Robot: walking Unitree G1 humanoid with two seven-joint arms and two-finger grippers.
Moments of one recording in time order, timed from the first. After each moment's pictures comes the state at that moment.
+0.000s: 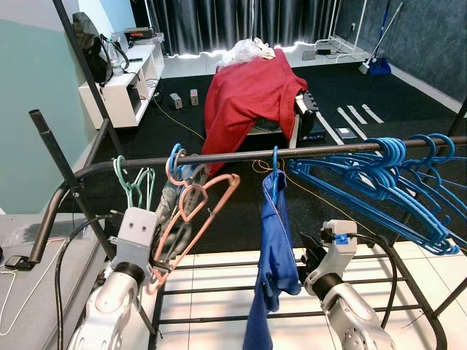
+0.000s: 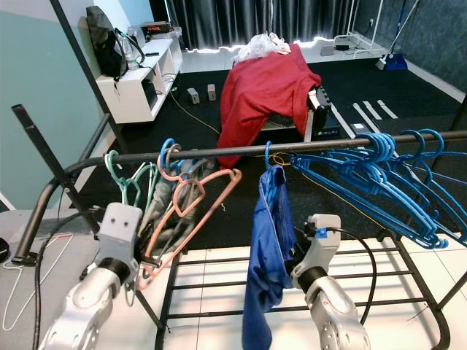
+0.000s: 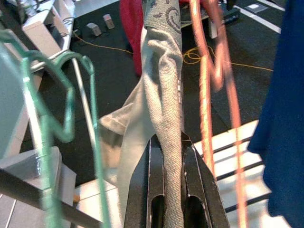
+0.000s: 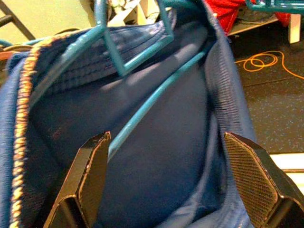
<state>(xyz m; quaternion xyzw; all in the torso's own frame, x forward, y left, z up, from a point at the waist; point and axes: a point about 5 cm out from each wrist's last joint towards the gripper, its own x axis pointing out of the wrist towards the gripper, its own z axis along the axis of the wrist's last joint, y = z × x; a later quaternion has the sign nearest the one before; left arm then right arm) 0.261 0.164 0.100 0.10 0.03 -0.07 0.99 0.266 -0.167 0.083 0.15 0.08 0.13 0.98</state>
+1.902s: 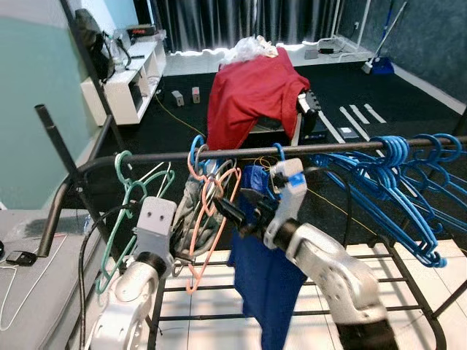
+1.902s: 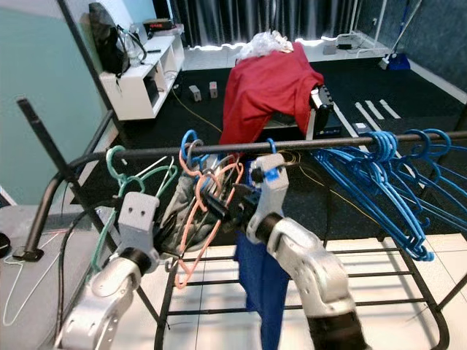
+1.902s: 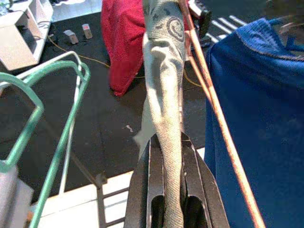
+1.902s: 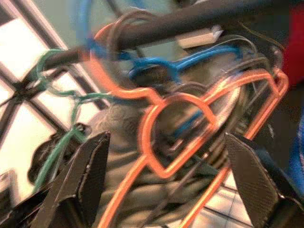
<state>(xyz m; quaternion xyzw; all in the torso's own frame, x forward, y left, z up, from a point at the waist) 0.272 0.124 0.127 0.02 0.00 -0.10 0.99 0.322 -0.085 0.165 0.18 0.10 0.27 0.94</state>
